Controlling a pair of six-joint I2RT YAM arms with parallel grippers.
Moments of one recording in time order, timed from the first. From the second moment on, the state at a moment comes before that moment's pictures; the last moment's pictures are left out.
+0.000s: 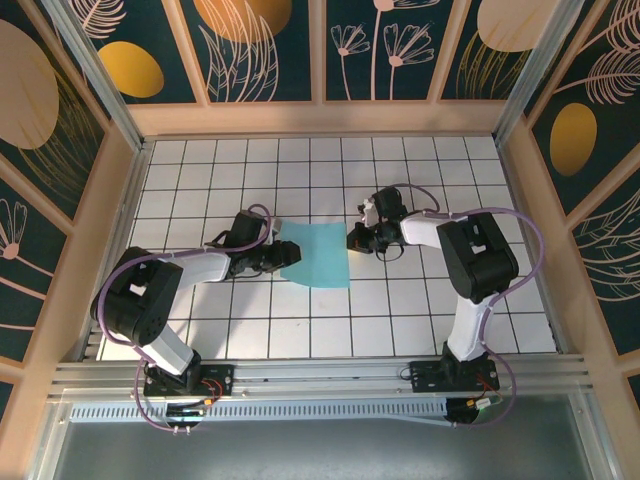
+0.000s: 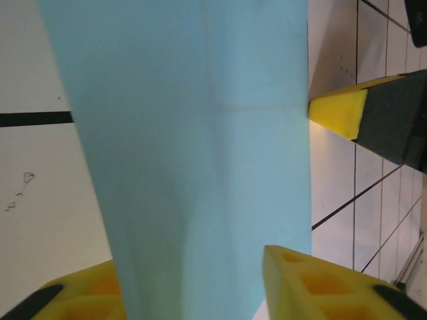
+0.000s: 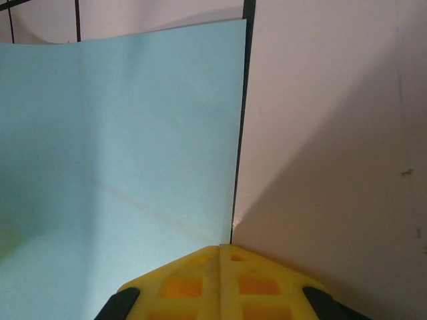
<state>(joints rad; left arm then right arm) -0.46 1.63 0.70 0.08 0.51 -0.72 0.41 1.89 1.00 -0.17 -0.54 0.46</state>
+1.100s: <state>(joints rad) -0.60 1.78 0.85 0.13 0.57 -0.73 0.41 1.87 0.97 -0.12 -0.53 0.45</state>
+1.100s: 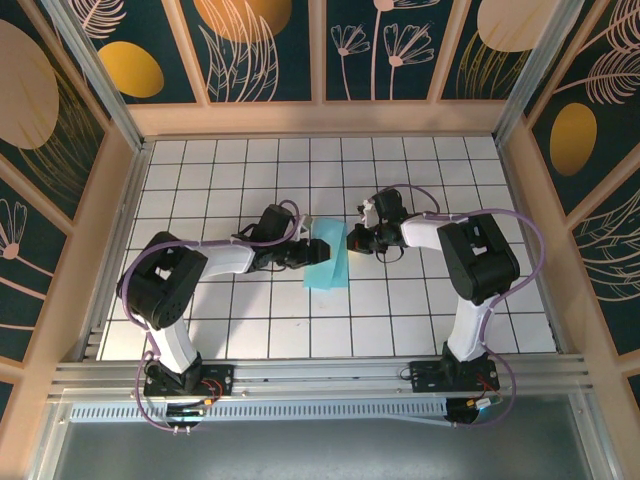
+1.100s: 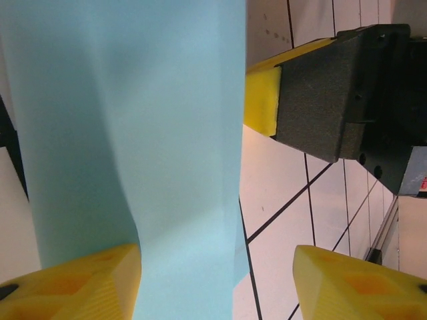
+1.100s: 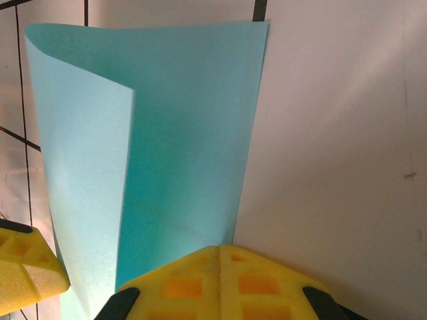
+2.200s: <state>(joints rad) -0.60 1.78 0.86 0.15 0.51 -0.76 0.37 1.74 0.86 0.07 -0.74 0.54</state>
